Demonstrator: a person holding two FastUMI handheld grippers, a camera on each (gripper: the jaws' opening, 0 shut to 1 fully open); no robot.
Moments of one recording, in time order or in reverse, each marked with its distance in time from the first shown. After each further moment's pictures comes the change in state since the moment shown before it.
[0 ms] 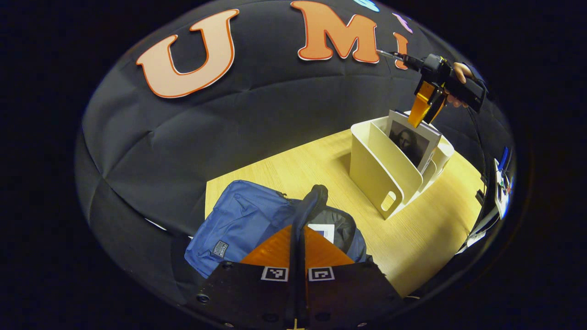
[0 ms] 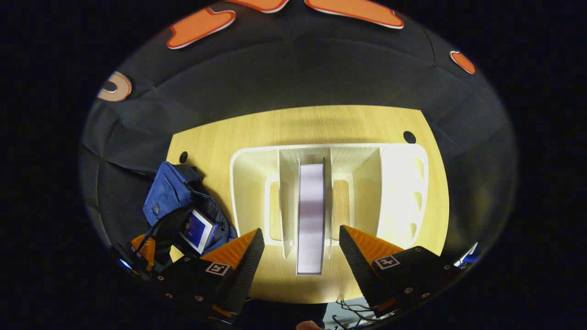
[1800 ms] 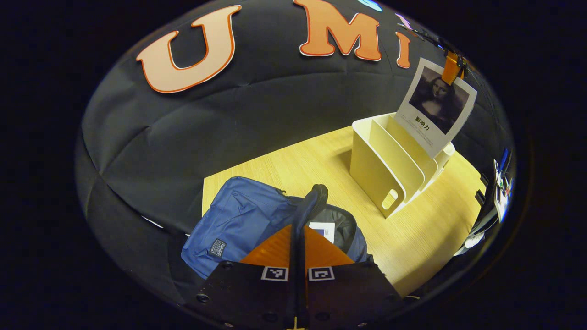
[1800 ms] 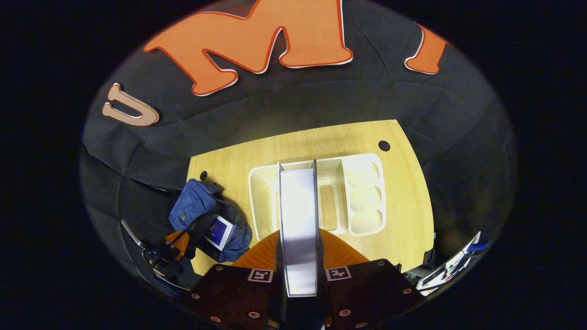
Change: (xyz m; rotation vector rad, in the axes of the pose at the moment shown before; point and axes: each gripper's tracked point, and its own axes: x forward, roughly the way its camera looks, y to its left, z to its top) left arm 0.003 -0.002 -0.003 -0.003 0.009 -0.014; right arm -0.148 -0.009 -0.016 0.093 -0.199 0.097
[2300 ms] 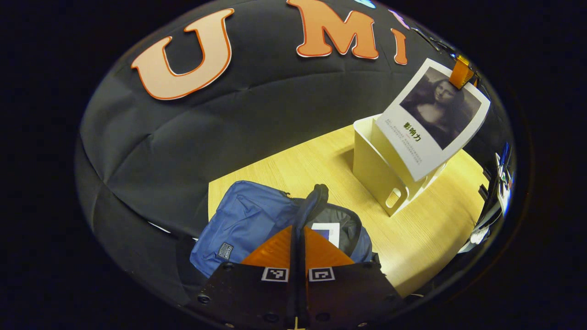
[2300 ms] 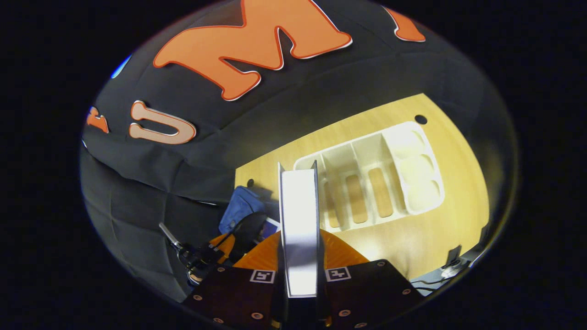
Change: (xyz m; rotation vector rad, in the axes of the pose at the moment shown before) left arm -0.006 0.007 0.010 0.057 0.005 0.033; right arm 0.012 0.060 -0.048 0.197 -0.012 0.328
